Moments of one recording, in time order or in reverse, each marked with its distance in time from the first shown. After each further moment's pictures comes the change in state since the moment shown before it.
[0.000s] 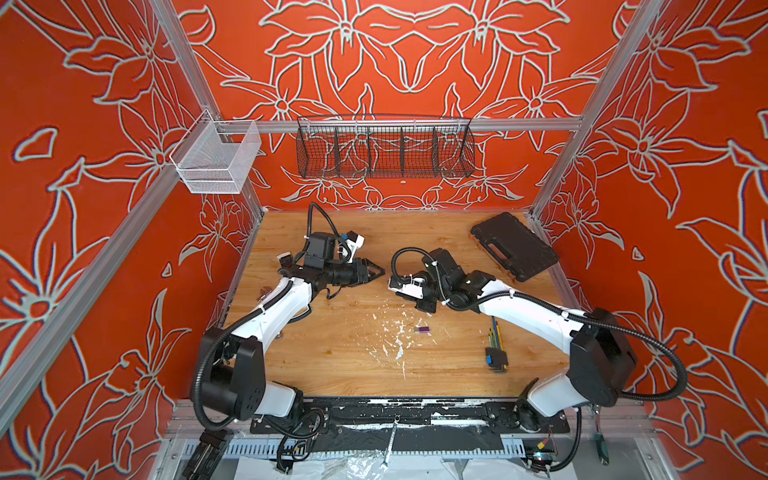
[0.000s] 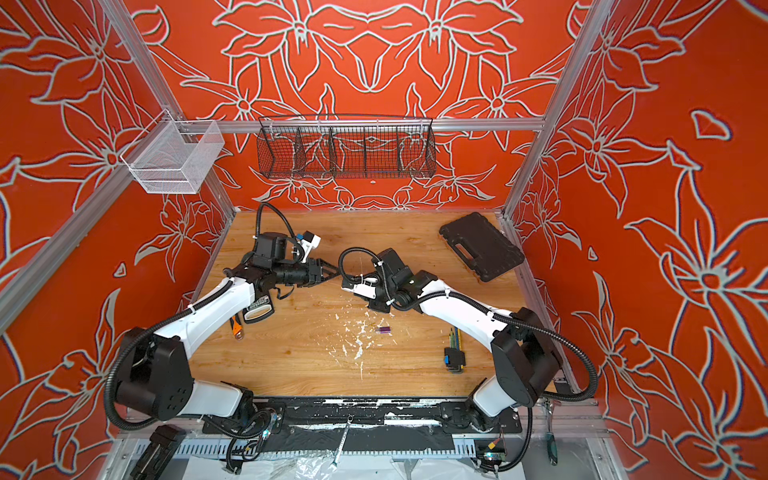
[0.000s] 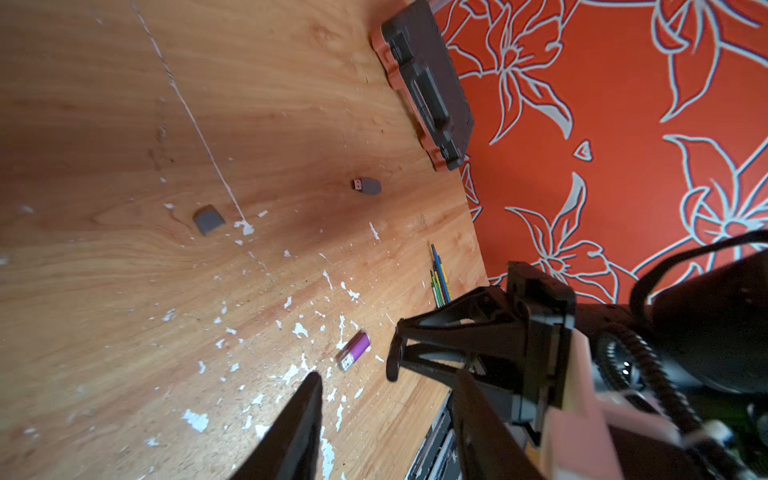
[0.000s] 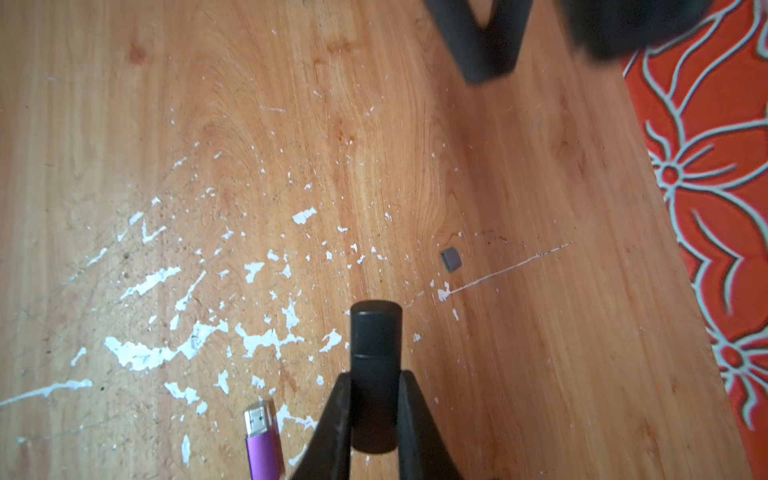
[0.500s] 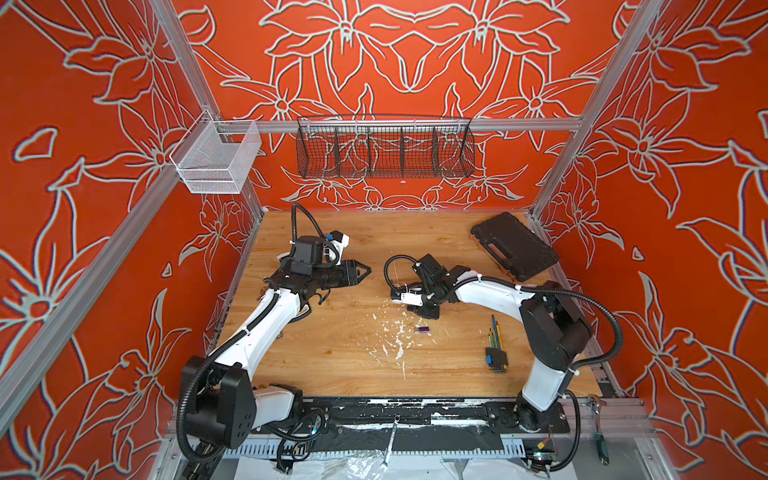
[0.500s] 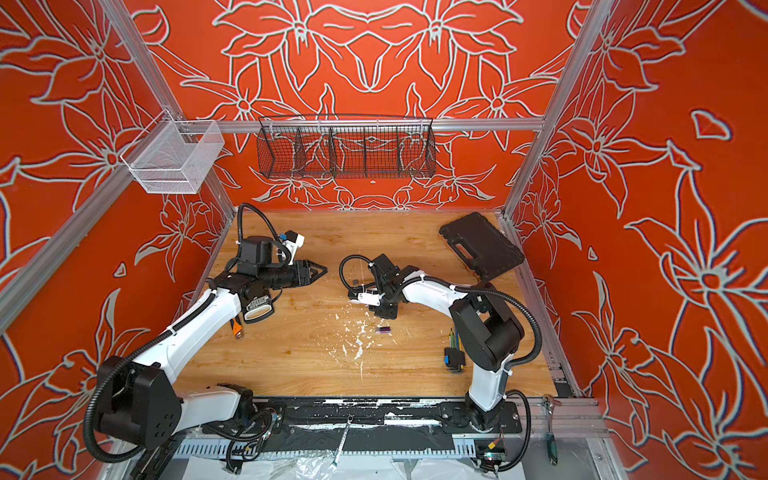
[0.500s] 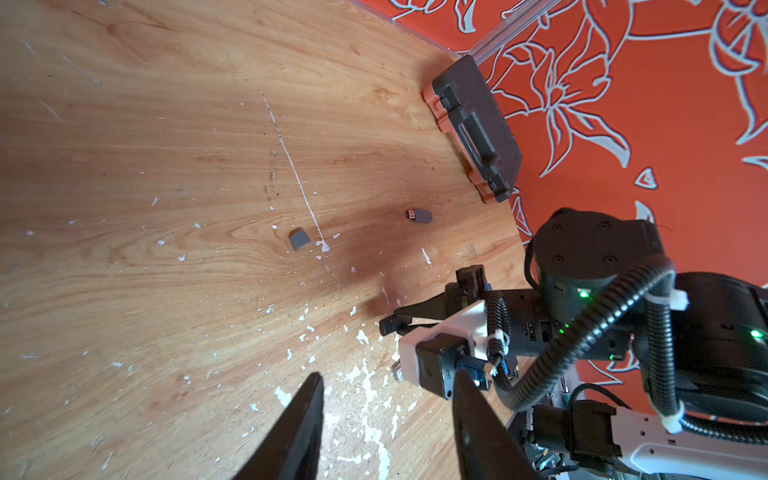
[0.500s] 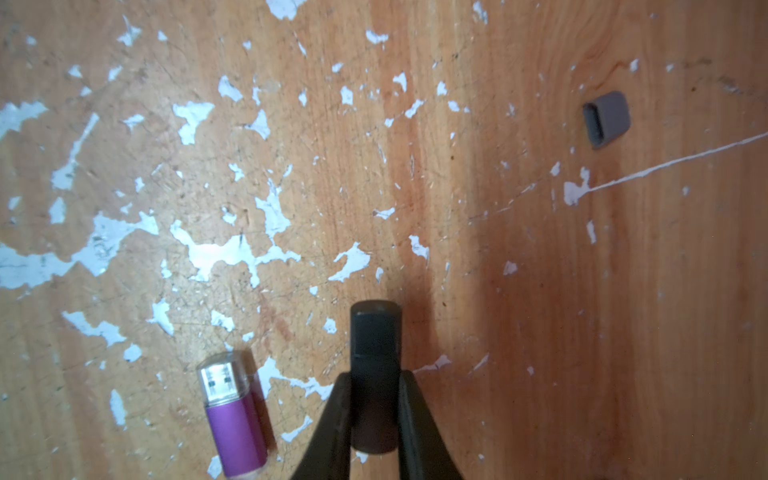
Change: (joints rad) left arm 0.036 -0.118 -0.054 -0.059 -0.164 0.072; right arm -0.027 0.264 0.074 -0.168 0.062 -0.056
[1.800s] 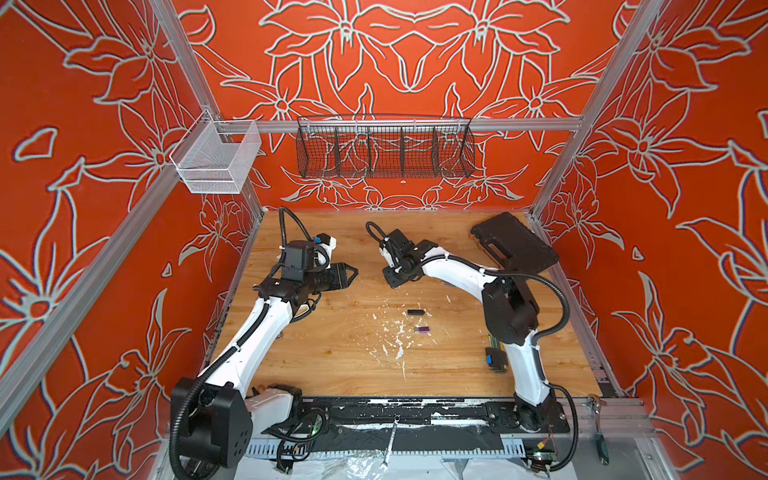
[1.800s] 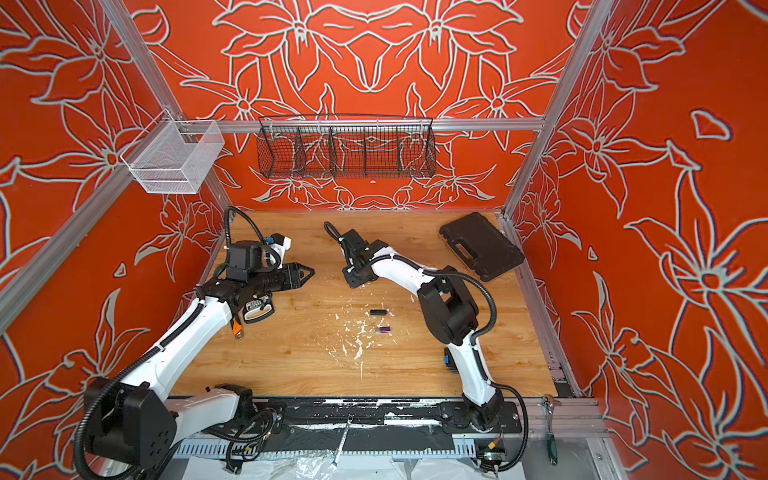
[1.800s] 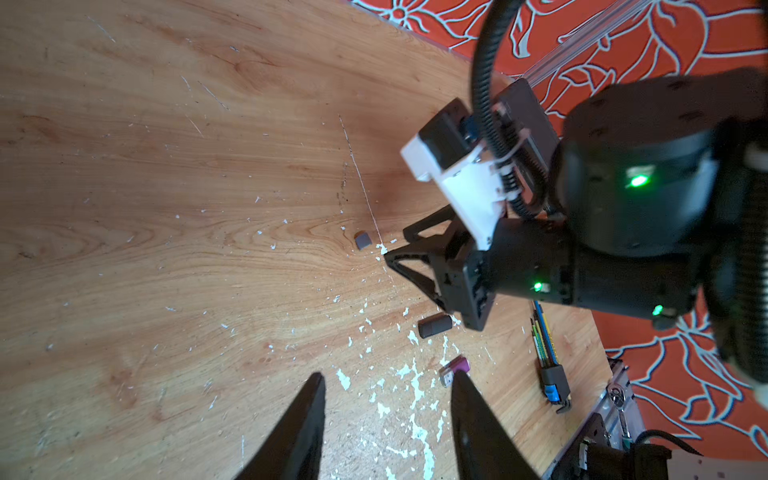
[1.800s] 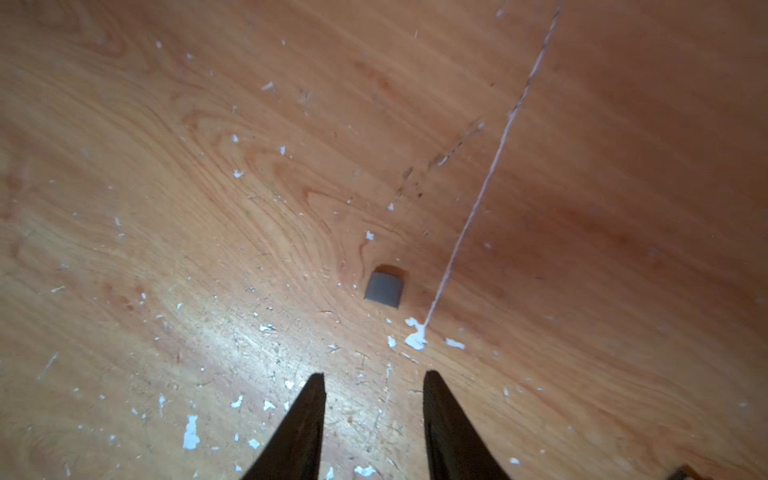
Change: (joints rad) left arm 0.047 -0.090 -0.026 -0.076 -0.127 0.045; right arm 0.058 0.369 0.595 -0.159 0.186 0.996
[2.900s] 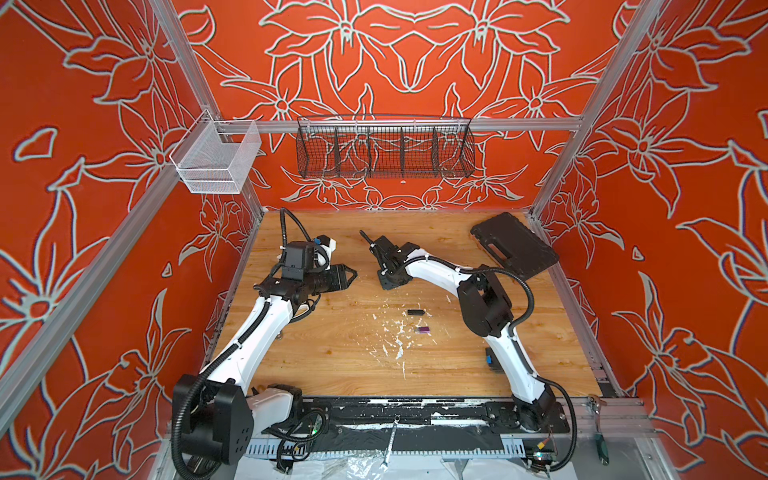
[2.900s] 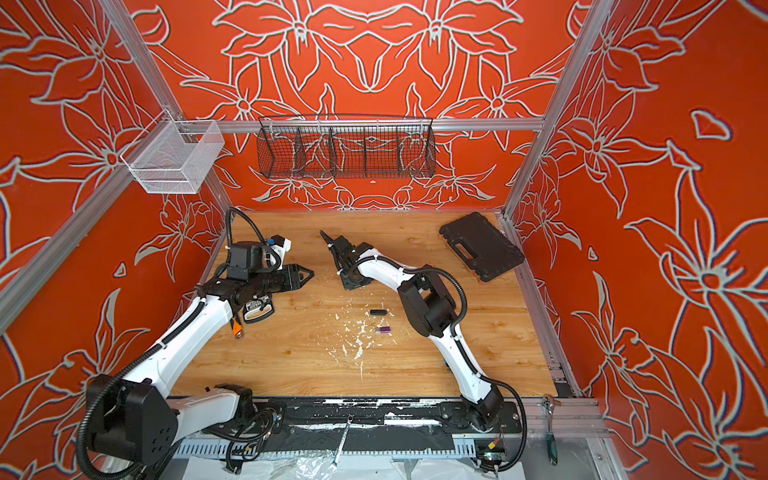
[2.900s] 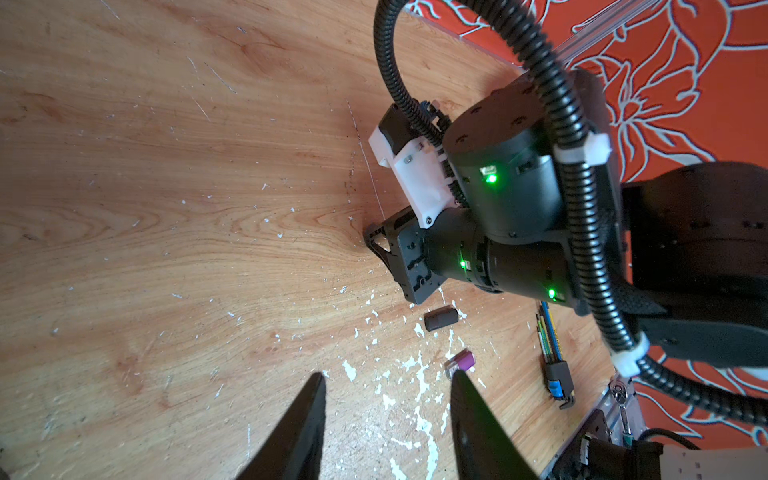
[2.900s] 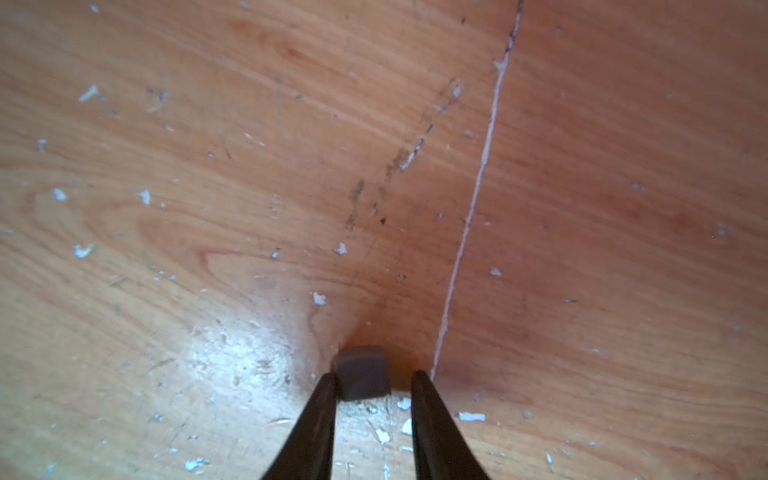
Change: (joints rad) left arm 0.008 0.014 0.000 -0.021 0.003 0.004; right arm 0.015 0.191 0.191 -0.095 0.121 0.153
